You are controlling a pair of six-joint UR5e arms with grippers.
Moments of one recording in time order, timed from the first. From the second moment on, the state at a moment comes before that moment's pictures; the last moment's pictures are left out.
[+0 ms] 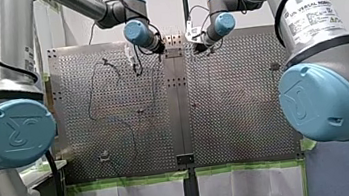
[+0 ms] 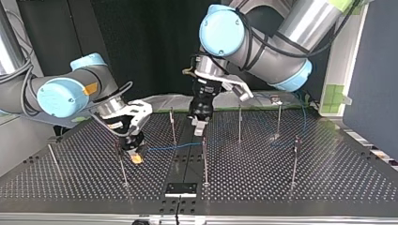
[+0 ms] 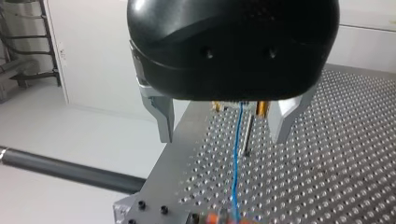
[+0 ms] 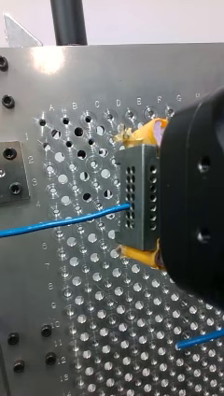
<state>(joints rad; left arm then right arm) -0.52 -1.69 -1.59 -2.97 -1.84 -1.79 2.05 -1.16 1.17 0.08 1.34 1.74</state>
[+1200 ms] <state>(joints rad) -0.56 -1.94 -1.29 -3.08 -1.93 -1.76 2.05 -1.16 1.17 0.07 1.34 1.74</state>
